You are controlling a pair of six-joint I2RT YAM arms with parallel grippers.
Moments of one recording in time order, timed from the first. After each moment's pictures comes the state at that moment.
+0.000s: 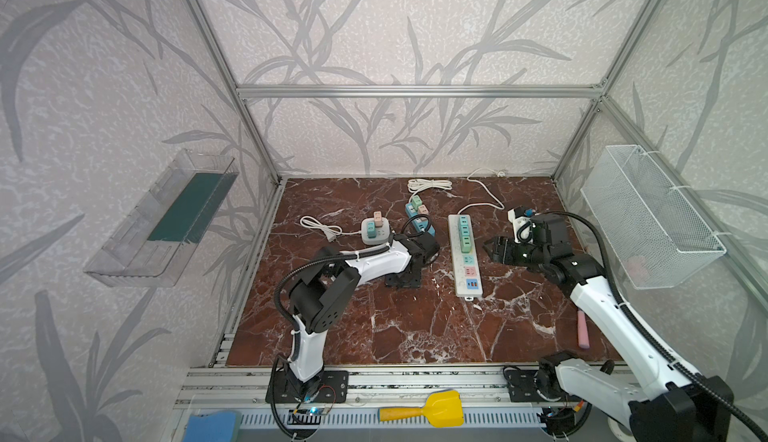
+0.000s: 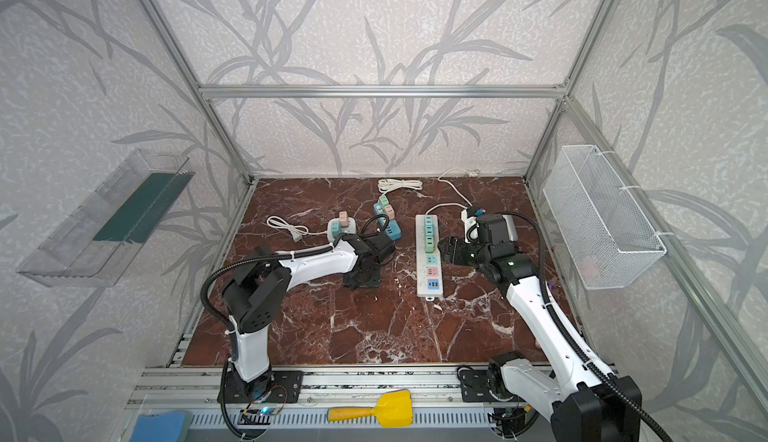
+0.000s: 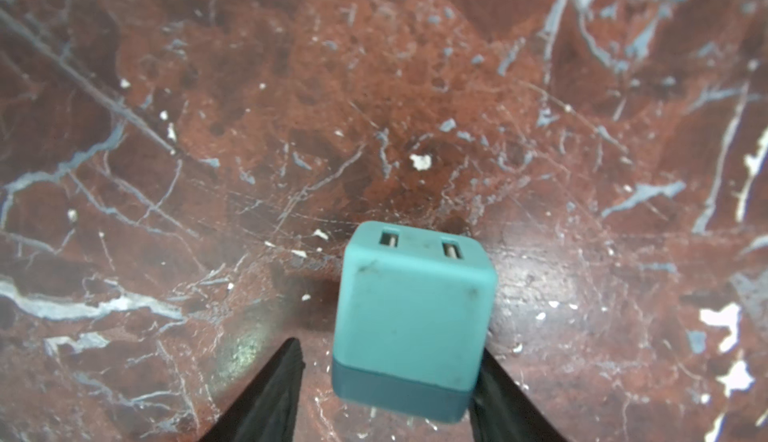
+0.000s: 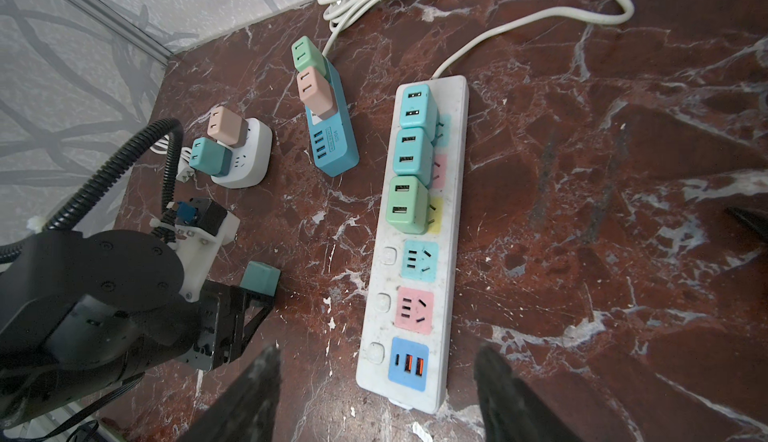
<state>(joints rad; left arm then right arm) -0.79 1.94 1.32 -0.87 -0.22 -0.79 0.23 1.06 0.88 -0.55 -0.27 0.37</state>
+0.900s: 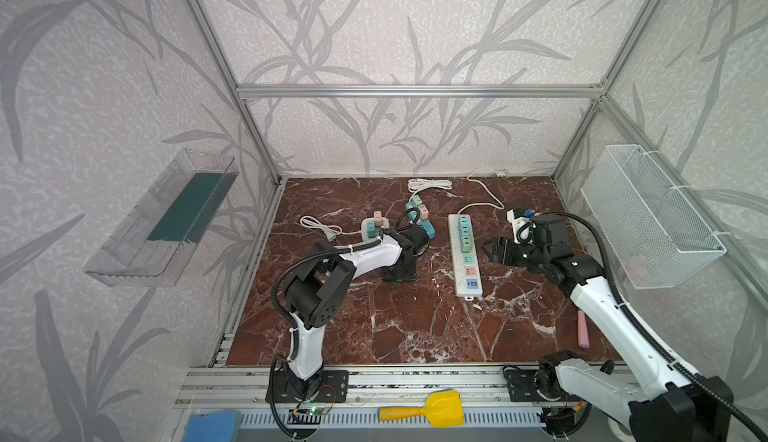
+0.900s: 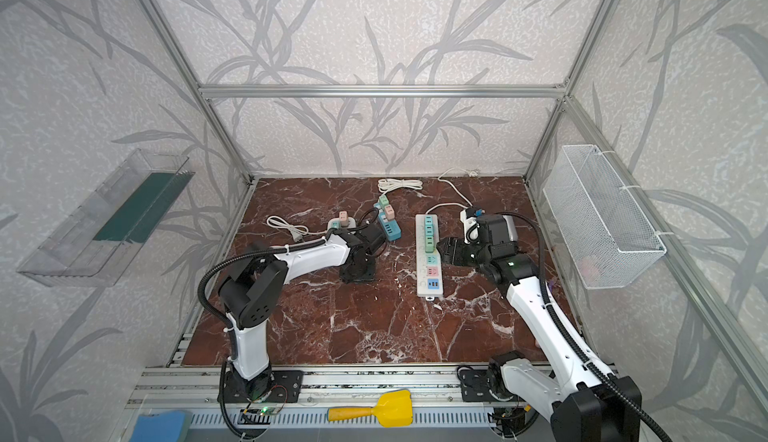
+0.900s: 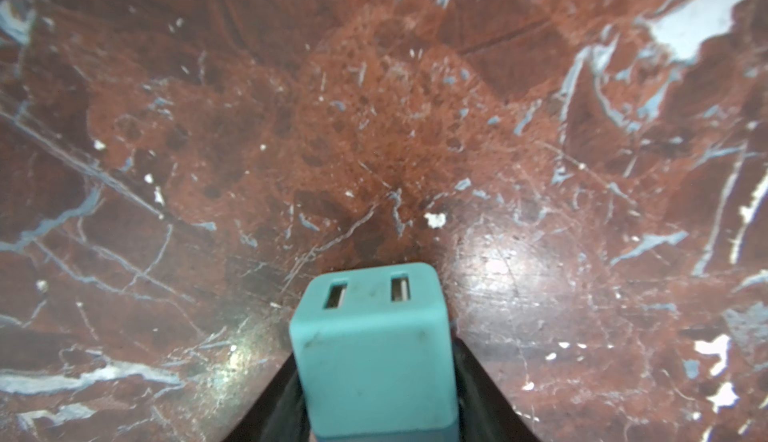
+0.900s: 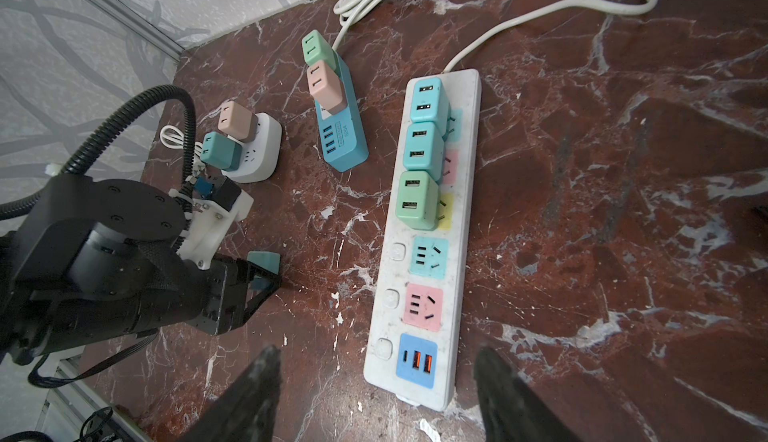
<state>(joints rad) -0.70 1.94 1.30 -0.80 -0.12 -0.67 0.23 1.06 0.88 -0.55 -0.30 0.37</state>
